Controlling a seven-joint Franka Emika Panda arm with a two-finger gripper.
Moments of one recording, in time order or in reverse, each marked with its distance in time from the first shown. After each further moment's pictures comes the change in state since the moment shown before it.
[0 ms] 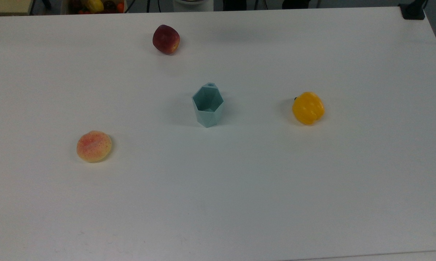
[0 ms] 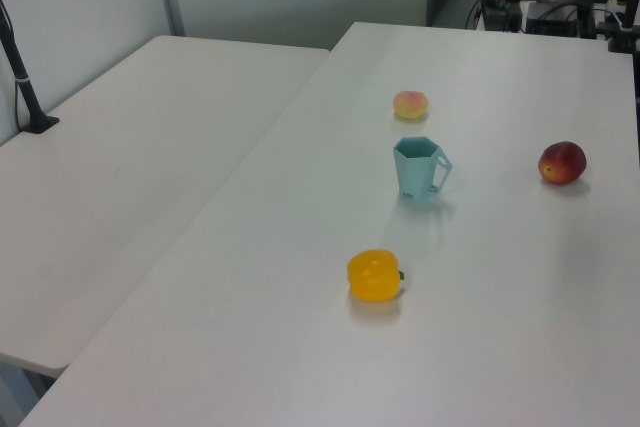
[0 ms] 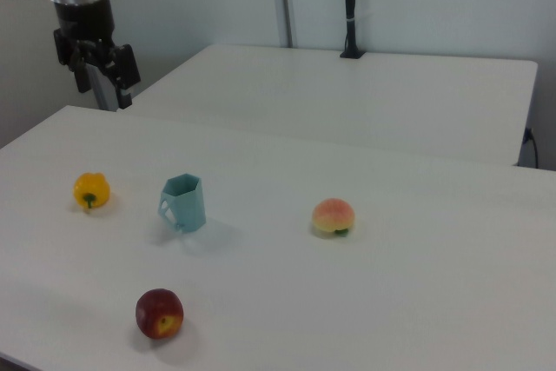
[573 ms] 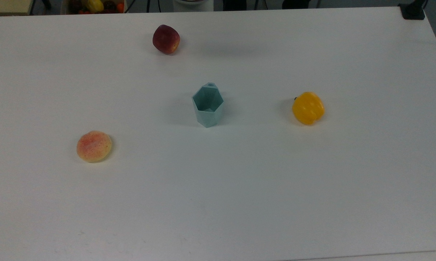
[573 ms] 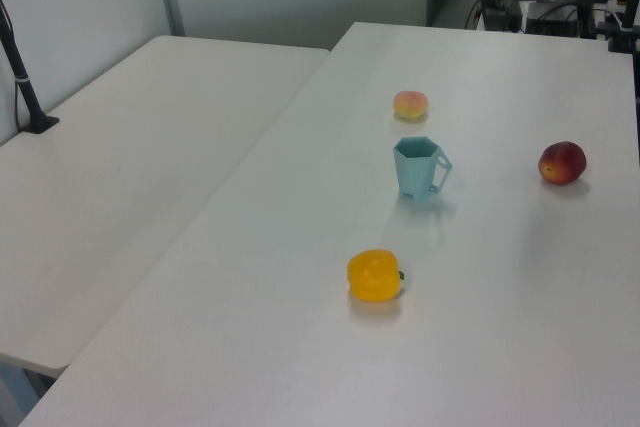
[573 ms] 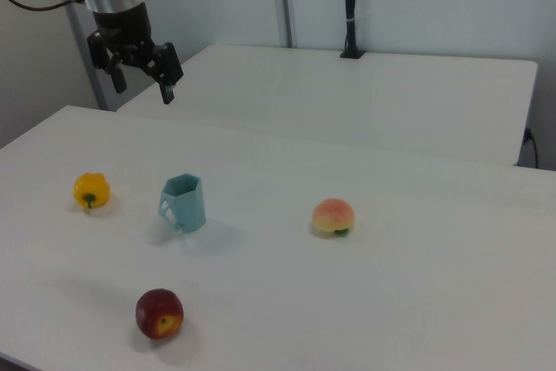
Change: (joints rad) arm 0.049 0.030 -0.108 -0.035 0.000 0.184 -0.238
